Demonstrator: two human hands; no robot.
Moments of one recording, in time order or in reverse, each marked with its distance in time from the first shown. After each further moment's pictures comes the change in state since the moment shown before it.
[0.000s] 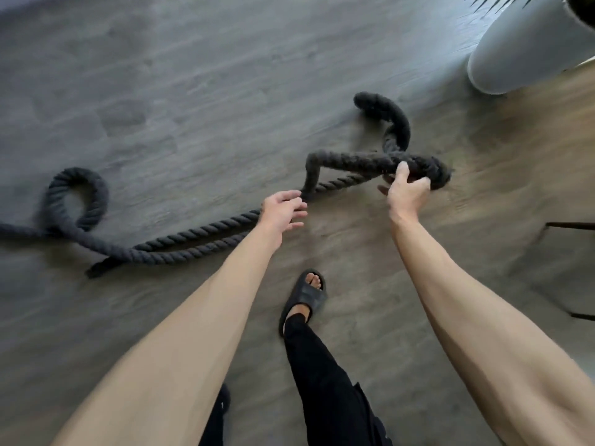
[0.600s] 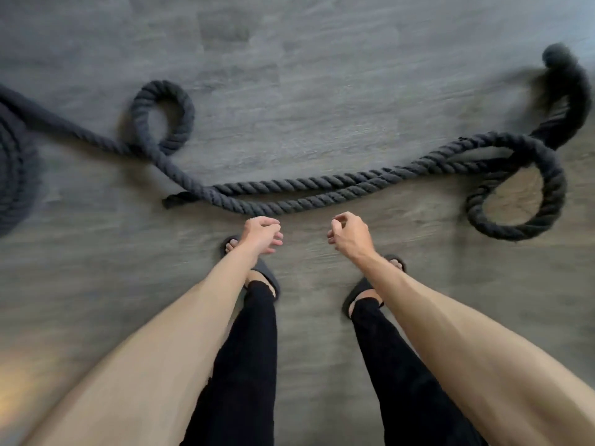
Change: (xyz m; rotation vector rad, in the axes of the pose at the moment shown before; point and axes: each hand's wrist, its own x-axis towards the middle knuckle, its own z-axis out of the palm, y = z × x) left_hand 0.058 -0.141 -0.323 0.187 0.262 -0.246; right_hand -0.229 0.195 0.230 -0.720 -0.871 -0.021
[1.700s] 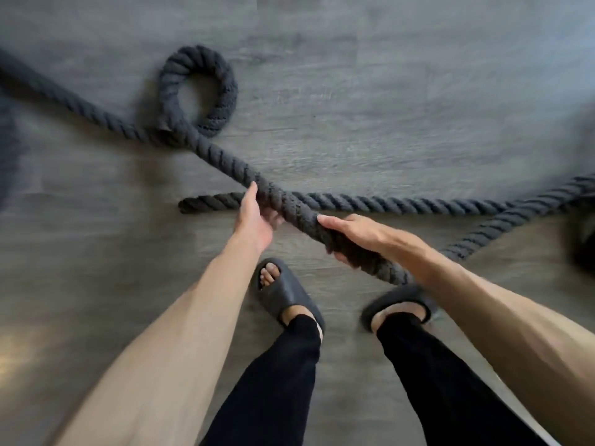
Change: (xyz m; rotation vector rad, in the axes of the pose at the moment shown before) left_hand 0.223 -0.010 -0.123 -1.032 -0.020 -0.143; right_hand 0.128 -0.095 0.147 -0.125 -0.629 0.099
